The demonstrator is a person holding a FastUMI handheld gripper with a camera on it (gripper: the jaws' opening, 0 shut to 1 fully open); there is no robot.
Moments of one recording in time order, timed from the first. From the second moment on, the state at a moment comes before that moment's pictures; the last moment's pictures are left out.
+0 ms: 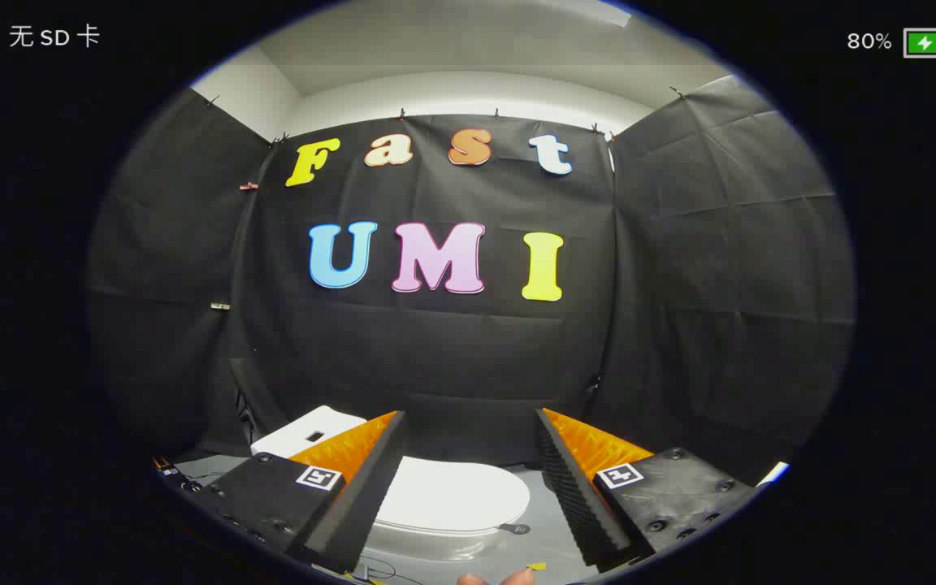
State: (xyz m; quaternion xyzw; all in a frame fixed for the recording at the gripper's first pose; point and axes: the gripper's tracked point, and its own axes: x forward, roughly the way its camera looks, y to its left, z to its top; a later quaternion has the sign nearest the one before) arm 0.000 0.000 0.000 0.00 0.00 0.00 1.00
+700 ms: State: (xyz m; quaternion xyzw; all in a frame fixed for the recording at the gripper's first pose) arm 0.012 -0.006 -0.012 0.01 -0.01 0.02 1.00
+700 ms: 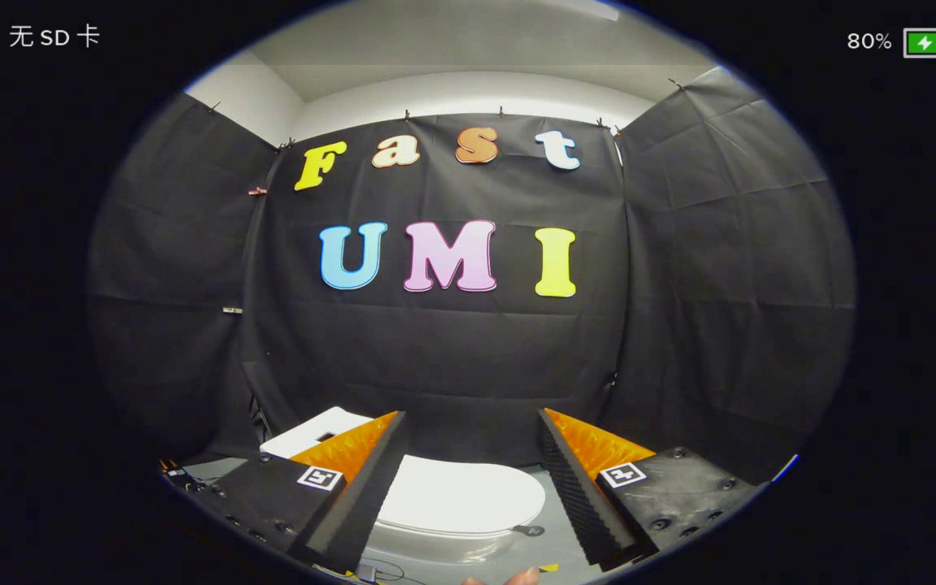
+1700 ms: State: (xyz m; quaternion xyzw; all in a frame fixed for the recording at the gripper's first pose) arm 0.073 -0.072 -0.121 0.04 0.01 0.02 1.00
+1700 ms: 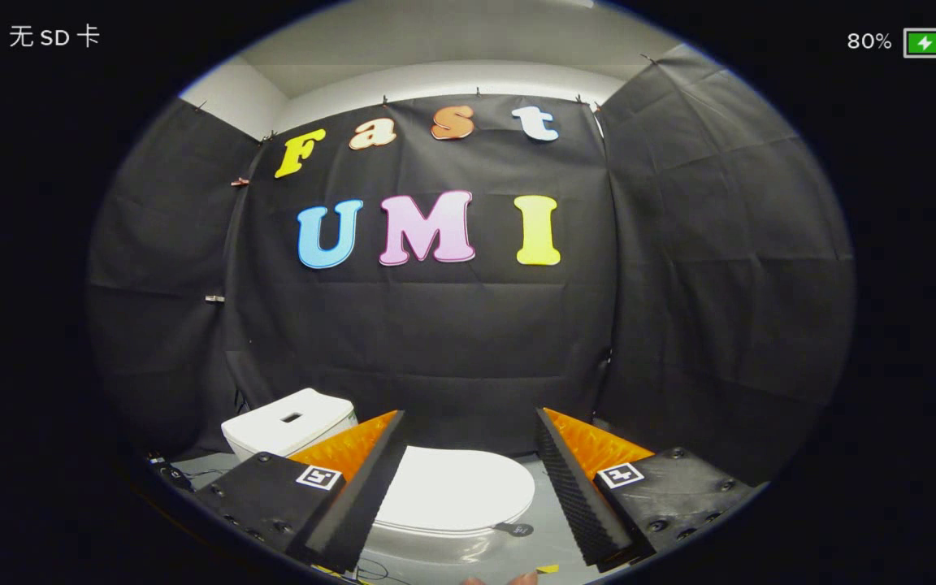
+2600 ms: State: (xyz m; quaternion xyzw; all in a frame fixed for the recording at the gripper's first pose) arm 0.169 -0.156 -0.410 0.34 0.26 0.02 0.90
